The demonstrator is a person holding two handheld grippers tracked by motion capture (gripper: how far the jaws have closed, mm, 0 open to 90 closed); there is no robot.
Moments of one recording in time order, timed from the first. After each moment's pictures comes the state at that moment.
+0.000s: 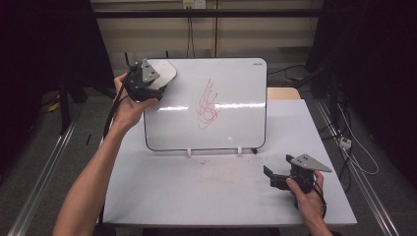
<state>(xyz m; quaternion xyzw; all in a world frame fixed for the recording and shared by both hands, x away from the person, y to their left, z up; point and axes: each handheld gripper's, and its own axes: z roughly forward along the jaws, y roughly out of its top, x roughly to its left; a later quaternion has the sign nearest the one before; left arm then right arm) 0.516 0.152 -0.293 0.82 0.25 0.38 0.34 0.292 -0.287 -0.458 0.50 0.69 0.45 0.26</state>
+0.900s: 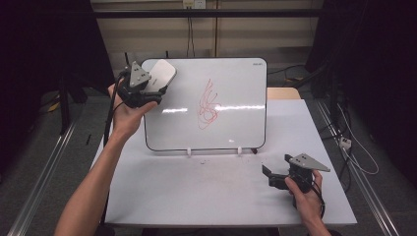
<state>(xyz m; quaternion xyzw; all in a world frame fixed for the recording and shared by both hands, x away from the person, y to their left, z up) 0.481 0.159 -0.288 0.78 0.27 0.36 0.43 0.293 -0.282 -0.456 0.51 0.69 0.45 0.26</state>
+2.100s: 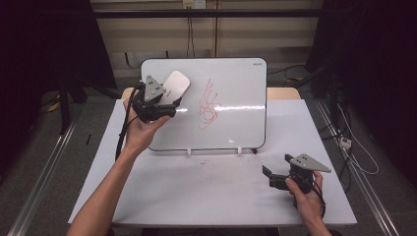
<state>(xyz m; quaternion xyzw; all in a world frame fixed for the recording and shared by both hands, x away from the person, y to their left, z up) 0.453 0.118 -0.302 0.79 0.27 0.33 0.44 0.291 -0.283 -0.454 0.50 0.69 0.46 0.26</state>
